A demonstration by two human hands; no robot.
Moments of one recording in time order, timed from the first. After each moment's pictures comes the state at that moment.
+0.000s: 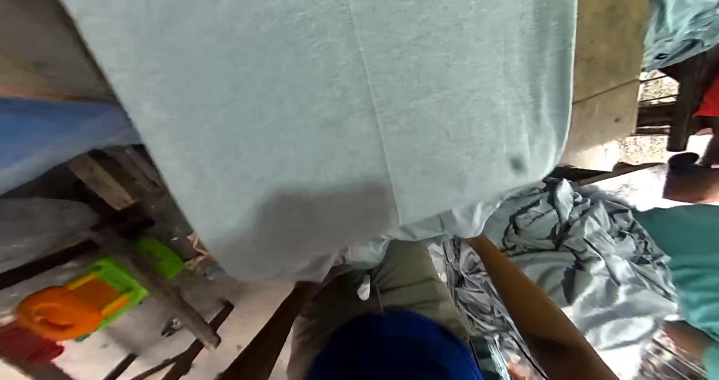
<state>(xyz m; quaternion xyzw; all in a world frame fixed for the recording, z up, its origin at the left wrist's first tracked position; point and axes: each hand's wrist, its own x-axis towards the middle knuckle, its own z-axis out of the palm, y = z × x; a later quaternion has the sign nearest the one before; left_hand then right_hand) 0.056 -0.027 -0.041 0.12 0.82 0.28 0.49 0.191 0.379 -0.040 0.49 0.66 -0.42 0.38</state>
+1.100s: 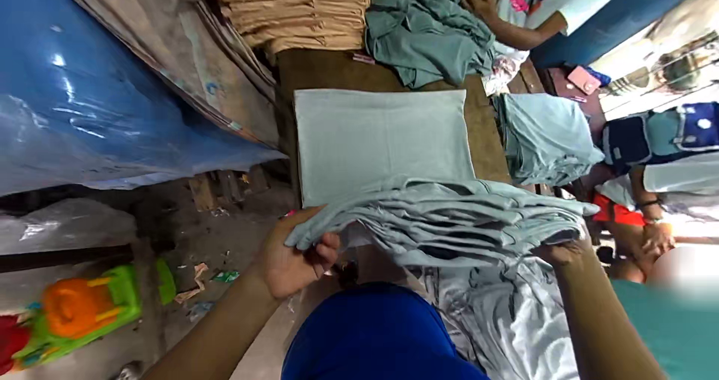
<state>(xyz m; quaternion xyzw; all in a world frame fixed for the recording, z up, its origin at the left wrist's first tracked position) -0.055 0.013 0.312 -0.23 0.26 0.77 0.54 0.132 0.409 0.298 0.42 0.28 -0.84 -0.18</state>
